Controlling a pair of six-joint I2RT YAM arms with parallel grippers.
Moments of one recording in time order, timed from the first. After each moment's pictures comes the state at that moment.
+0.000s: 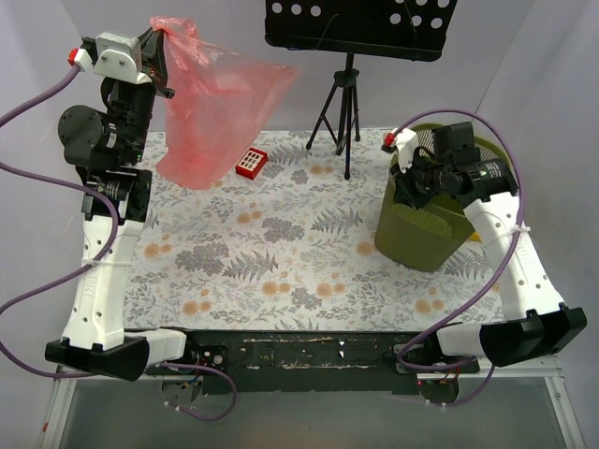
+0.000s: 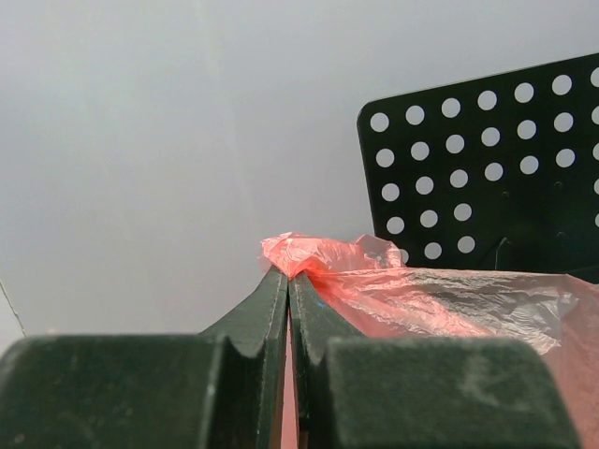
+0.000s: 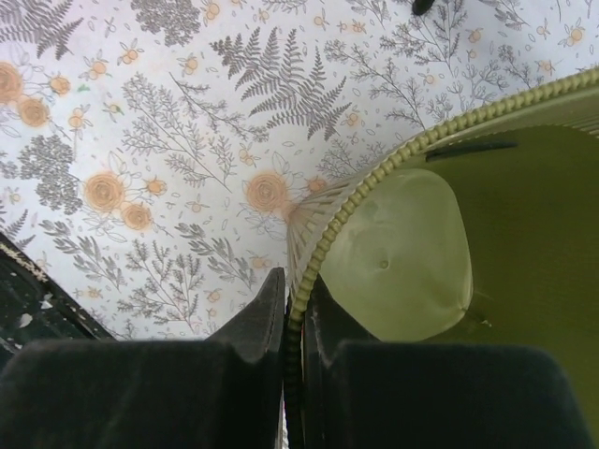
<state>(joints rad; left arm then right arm) -0.18 1.25 1.71 0.17 0.10 0.17 0.27 1.32 1.54 -1.08 -0.35 -0.48</state>
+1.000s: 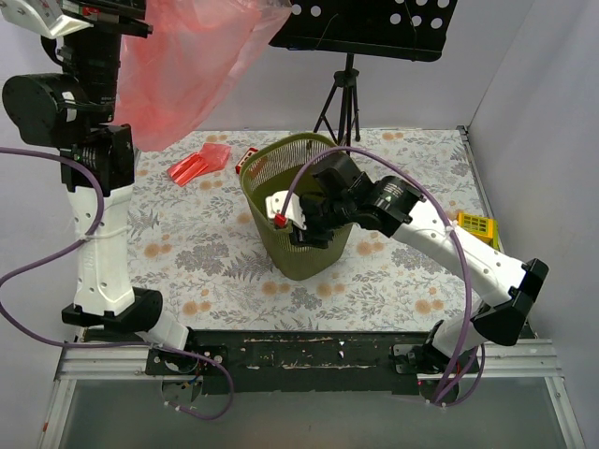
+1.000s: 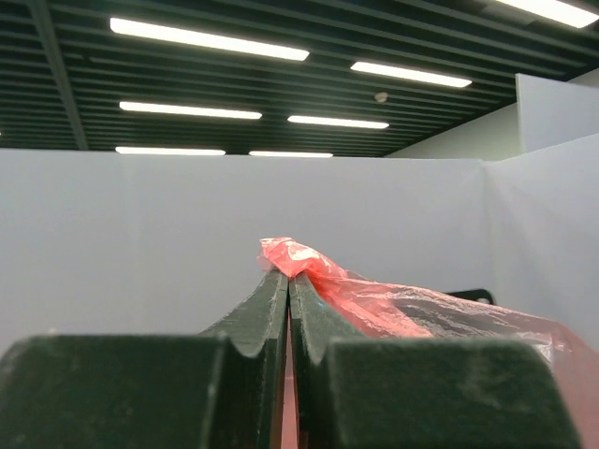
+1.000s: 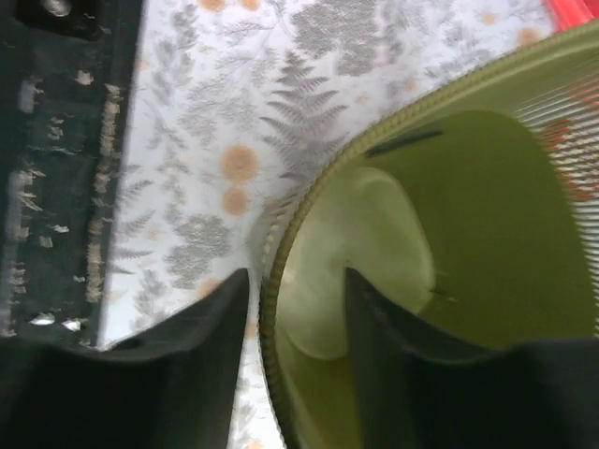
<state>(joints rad) -0.18 1.54 2.36 0.19 0.20 -0.13 0.96 1.49 1.66 -0.96 -0.43 -0.71</state>
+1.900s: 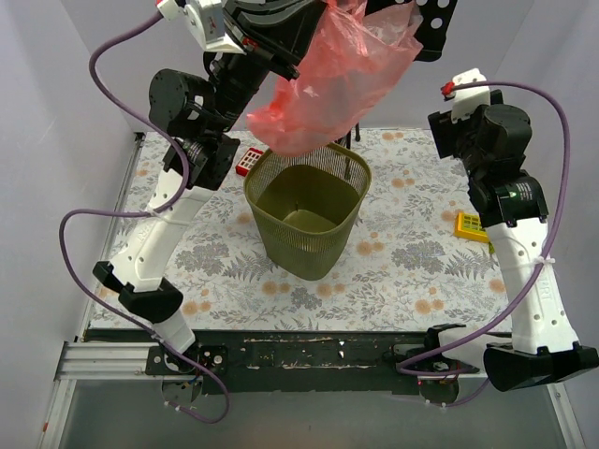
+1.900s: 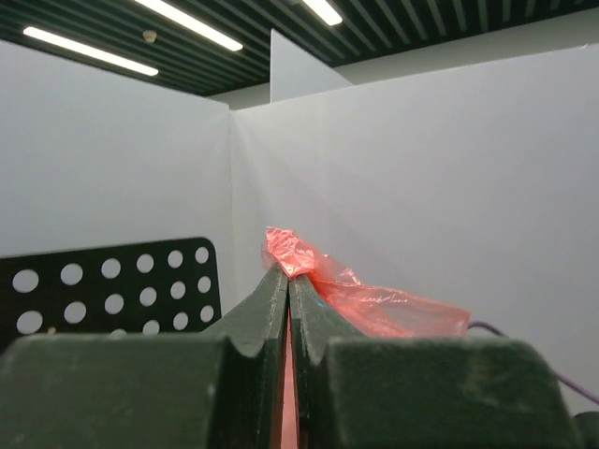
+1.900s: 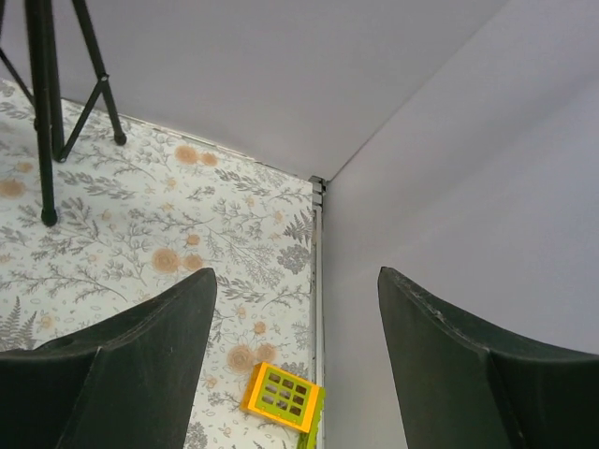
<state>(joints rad) -0.71 1.70 2.31 0.28 0.25 -0.24 0.21 1.18 1.56 -0.53 0.20 -0.45</state>
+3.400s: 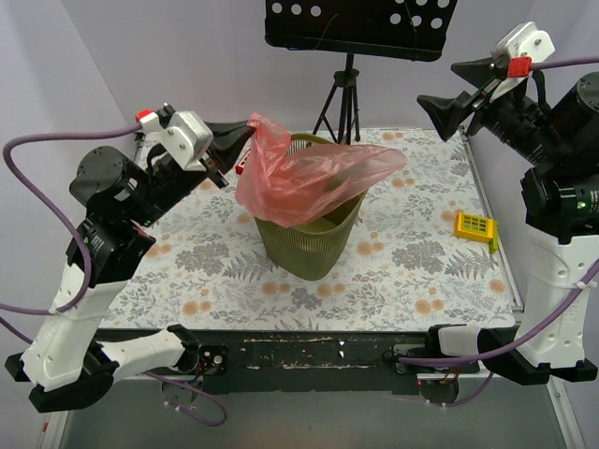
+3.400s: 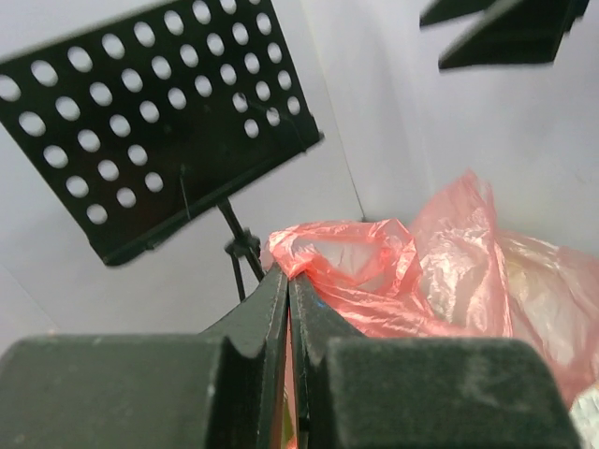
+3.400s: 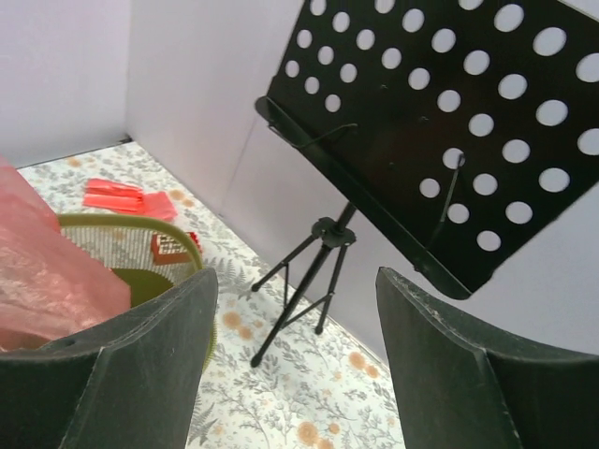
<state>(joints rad) -0.70 1.09 1.74 -0.32 0.19 0.27 0.12 1.28 2.13 -0.69 -0.60 -0.27</state>
